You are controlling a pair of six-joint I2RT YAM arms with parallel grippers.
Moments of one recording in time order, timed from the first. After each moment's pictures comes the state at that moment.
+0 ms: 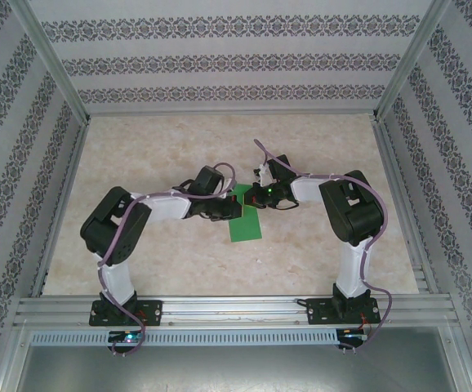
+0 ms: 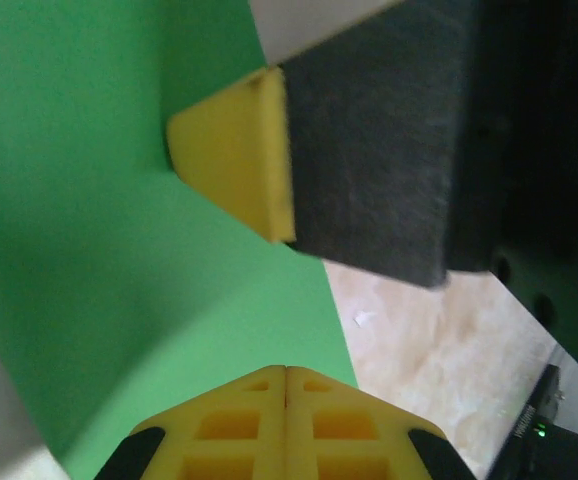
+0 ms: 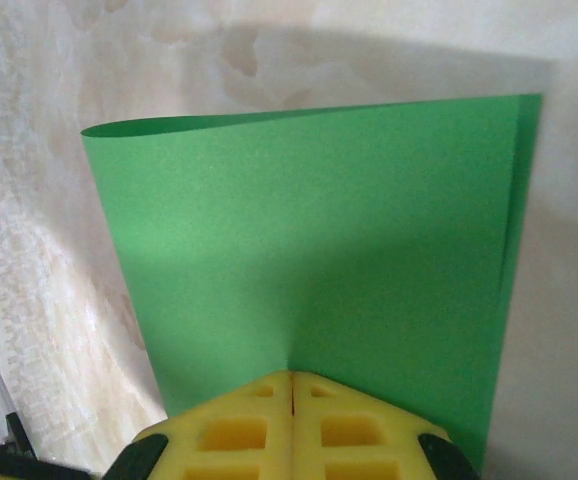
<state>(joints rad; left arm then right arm) -0.57 1.87 1.01 -0.06 0.54 -0.66 0.39 1.98 1.06 -0.10 -0.66 0.55</state>
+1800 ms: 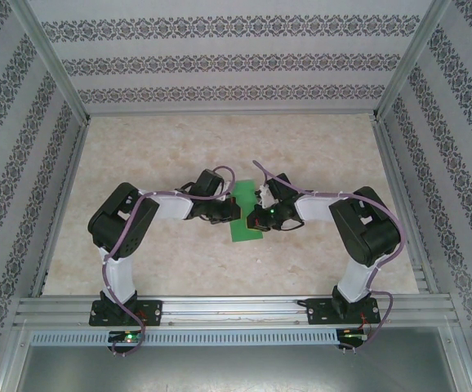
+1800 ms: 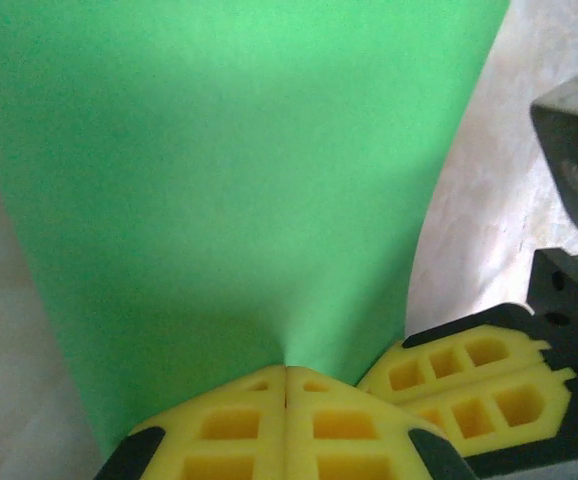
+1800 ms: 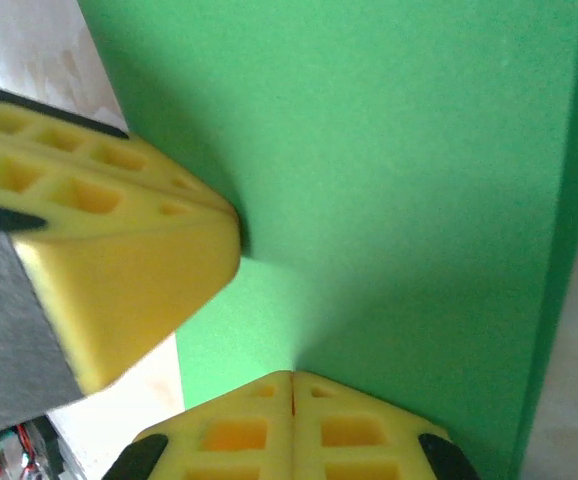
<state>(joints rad) -0.55 1.92 0.99 0.02 0.55 -0.71 0.49 1.78 0.82 -0.17 -0.63 0.57</state>
